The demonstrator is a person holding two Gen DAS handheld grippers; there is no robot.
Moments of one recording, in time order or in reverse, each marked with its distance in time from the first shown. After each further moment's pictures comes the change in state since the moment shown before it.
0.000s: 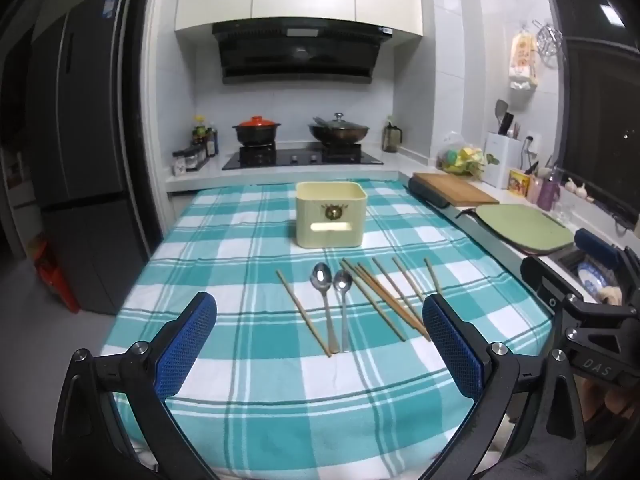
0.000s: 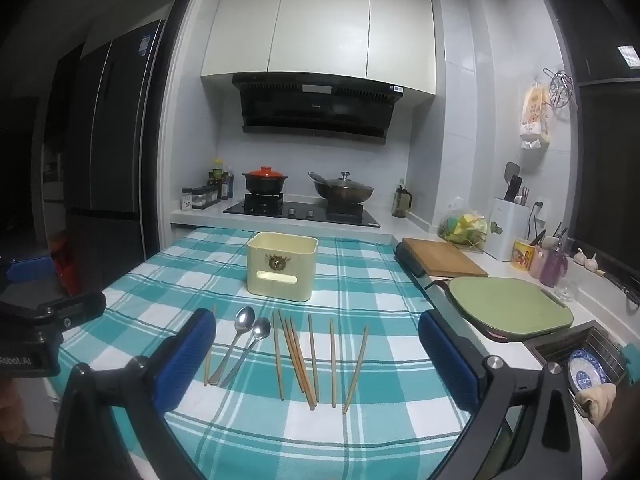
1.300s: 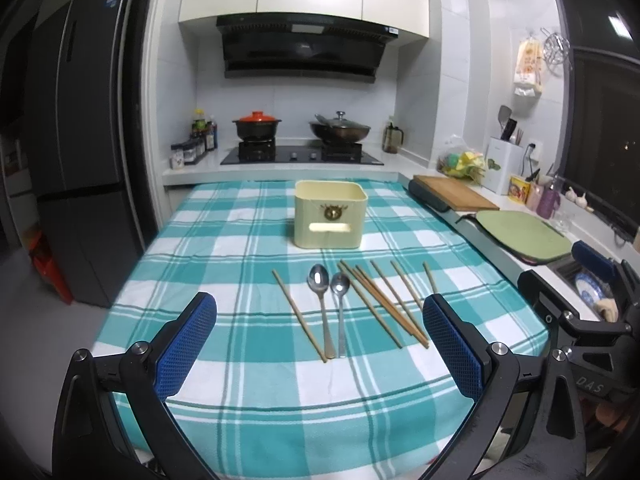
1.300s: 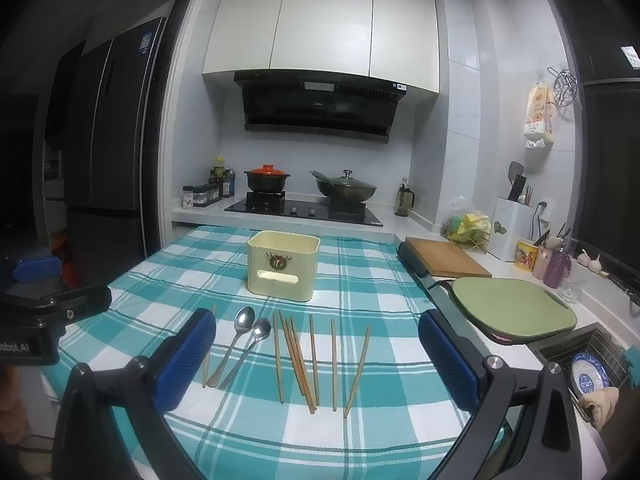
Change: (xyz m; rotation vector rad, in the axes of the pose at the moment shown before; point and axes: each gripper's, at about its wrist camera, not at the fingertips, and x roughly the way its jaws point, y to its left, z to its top) left arm 0.016 0.005 0.003 -0.040 0.007 -0.003; right arm 0.007 0.000 0.001 -0.012 0.004 0.010
